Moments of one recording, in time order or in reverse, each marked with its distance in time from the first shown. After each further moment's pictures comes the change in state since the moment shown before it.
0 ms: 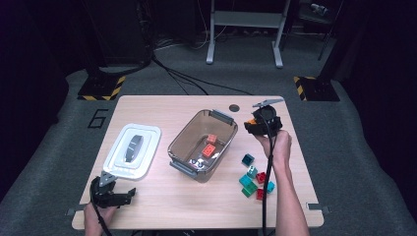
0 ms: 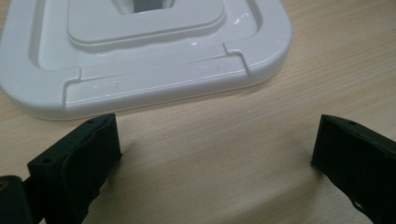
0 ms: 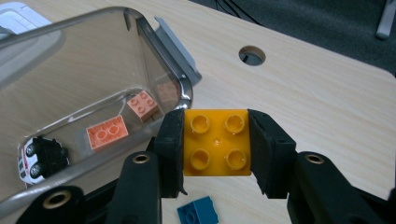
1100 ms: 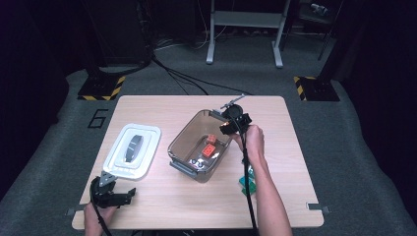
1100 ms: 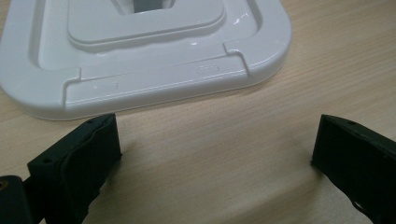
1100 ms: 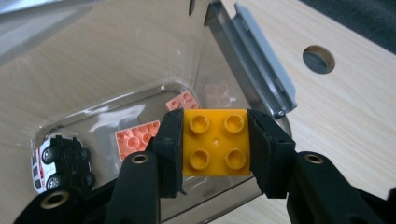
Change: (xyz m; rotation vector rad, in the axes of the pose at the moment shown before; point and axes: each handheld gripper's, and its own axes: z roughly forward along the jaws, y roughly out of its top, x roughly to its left) left arm 0.001 0.000 -0.001 0.007 -0.002 0.010; right arm 0.051 0.025 0.066 0.149 0.068 -0.149
